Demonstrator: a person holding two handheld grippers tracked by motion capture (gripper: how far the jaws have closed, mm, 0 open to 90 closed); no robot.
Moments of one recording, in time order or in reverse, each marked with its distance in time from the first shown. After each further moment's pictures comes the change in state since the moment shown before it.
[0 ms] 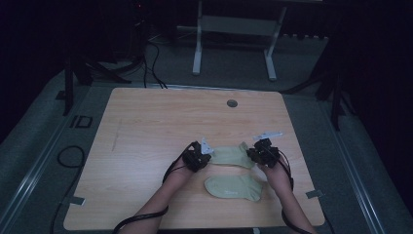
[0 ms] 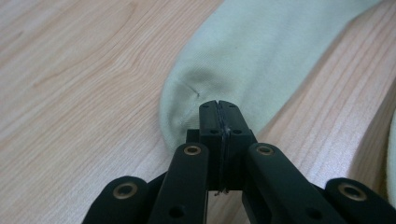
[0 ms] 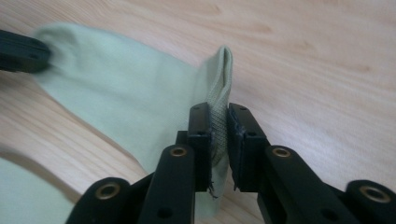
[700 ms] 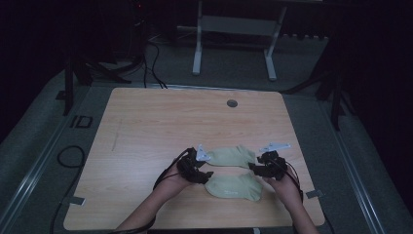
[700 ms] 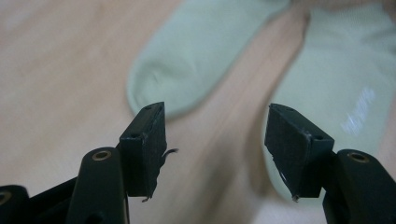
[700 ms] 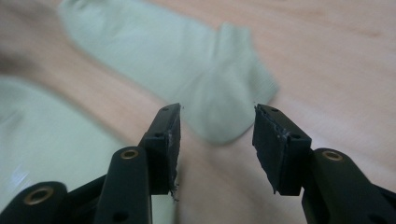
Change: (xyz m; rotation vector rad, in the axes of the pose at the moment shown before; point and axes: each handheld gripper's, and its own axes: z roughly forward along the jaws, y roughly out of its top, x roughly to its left) left arm -0.024 -0.012 -0.053 0.037 -0.108 -0.010; right arm 0.010 -0.037 -0.030 -0.011 0.052 -0.048
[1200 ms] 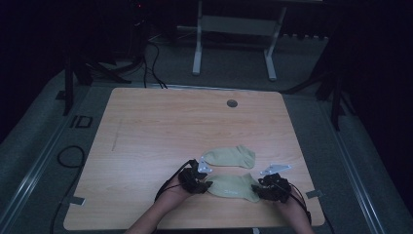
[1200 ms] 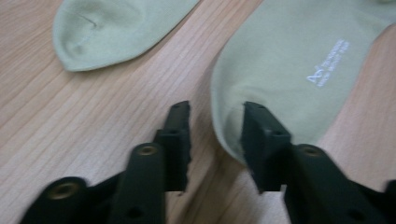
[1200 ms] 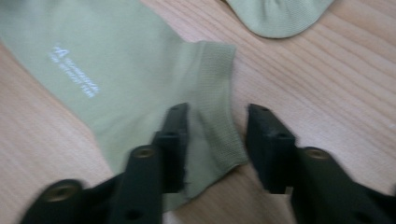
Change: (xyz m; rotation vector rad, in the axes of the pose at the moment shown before) left arm -0.015 -0.013 0.015 0.039 -0.059 -0.022; right arm 0.022 -0.049 -0.009 0.093 0.032 -0.059
